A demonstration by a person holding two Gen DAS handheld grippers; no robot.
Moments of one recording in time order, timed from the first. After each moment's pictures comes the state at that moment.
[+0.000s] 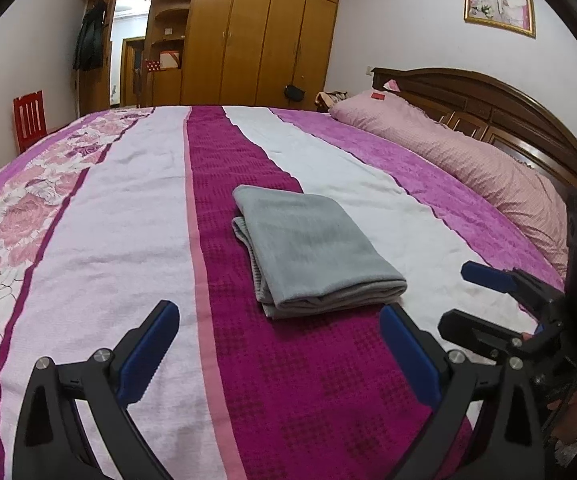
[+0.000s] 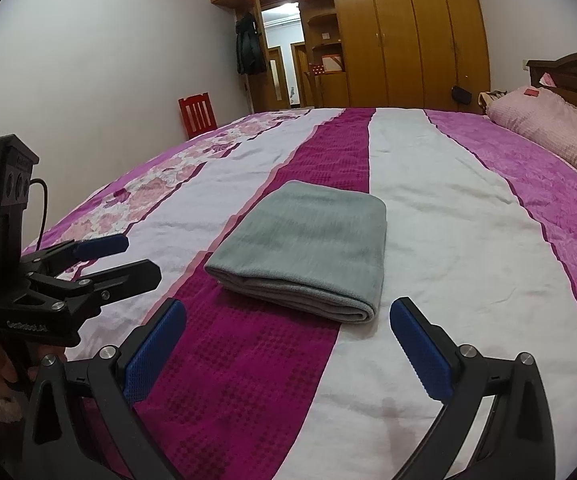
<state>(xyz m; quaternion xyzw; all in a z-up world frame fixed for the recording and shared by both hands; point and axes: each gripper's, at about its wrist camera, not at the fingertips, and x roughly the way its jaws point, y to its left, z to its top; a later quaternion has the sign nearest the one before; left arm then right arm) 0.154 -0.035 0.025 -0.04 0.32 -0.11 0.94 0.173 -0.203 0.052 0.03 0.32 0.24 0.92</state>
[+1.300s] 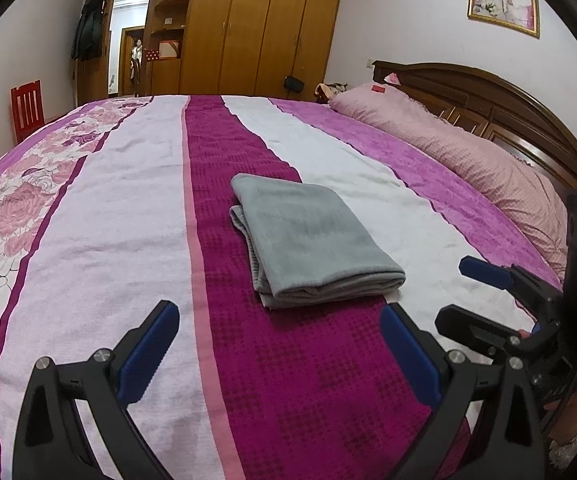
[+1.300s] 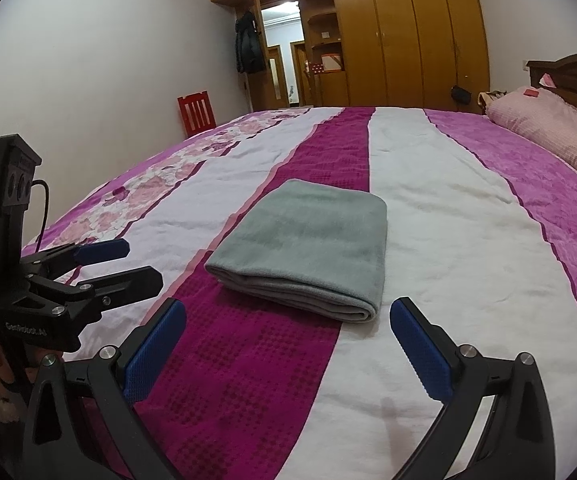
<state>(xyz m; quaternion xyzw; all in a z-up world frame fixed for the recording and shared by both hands) 0.154 -0.035 0.022 -0.05 0.34 -0.11 0.93 0.171 -0.202 0.052 0.03 0.32 0.23 0.92</state>
